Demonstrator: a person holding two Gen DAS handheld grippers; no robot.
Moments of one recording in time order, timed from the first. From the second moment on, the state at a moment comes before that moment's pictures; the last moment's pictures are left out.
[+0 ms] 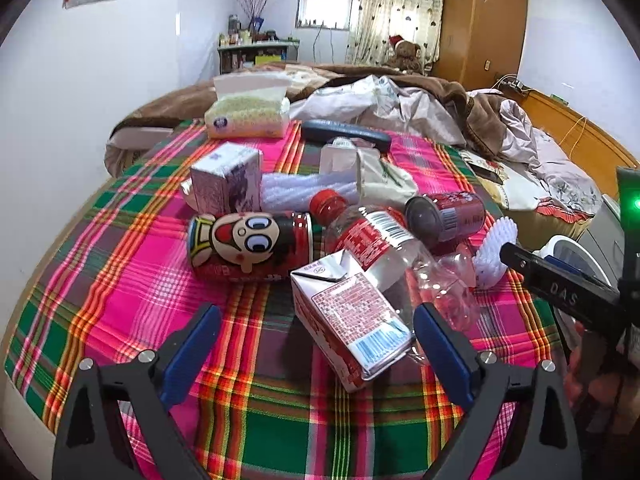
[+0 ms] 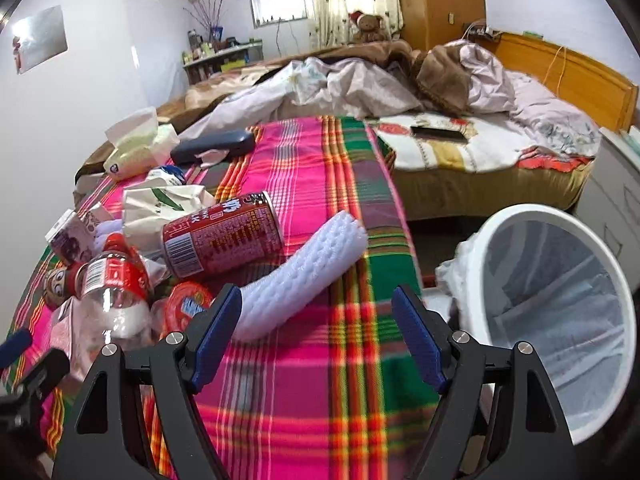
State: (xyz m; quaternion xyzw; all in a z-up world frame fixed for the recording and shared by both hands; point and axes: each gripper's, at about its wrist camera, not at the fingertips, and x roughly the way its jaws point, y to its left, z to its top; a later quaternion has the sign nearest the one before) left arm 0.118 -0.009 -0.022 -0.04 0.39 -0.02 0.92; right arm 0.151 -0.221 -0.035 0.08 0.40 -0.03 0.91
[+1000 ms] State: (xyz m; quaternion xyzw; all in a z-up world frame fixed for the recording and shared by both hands) left arm 0.136 0.020 -0.033 -0.11 0.43 -0.06 0.90; right arm 0.167 -0.229 -0.040 0.13 0.43 0.04 0.89
